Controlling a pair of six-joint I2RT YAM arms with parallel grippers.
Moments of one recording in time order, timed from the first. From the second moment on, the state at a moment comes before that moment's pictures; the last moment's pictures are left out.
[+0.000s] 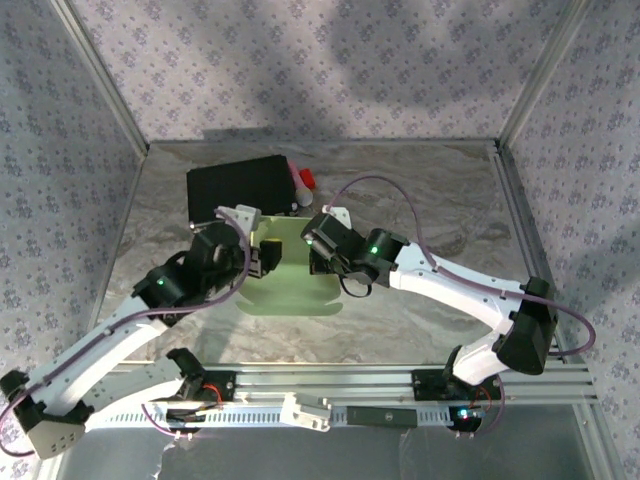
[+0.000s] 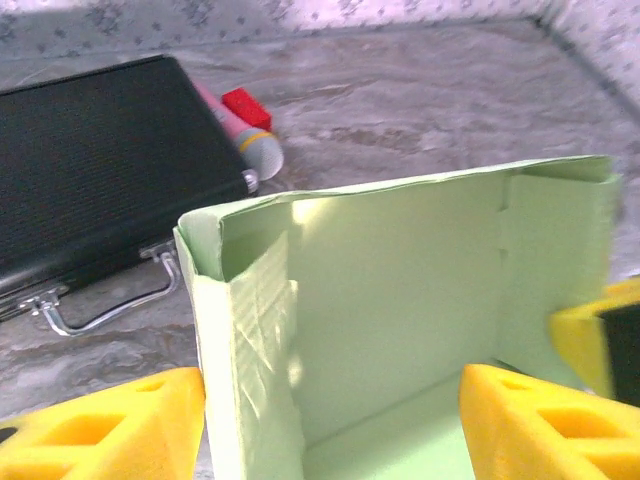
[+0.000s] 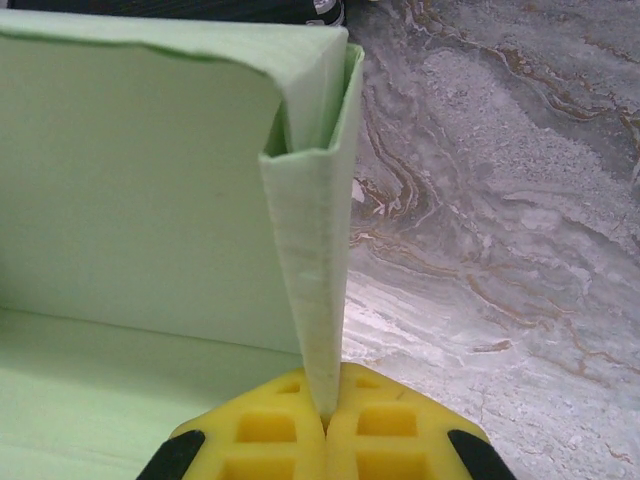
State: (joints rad) left arm -0.81 0.86 0.93 -0.60 -0.24 -0.38; right arm 1.04 1.48 1.35 -0.81 0.31 0.83
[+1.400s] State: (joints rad) left arm -0.66 0.95 0.81 -0.60 -0.14 -0.27; right arm 1.07 1.48 1.35 -0.83 0.34 0.82
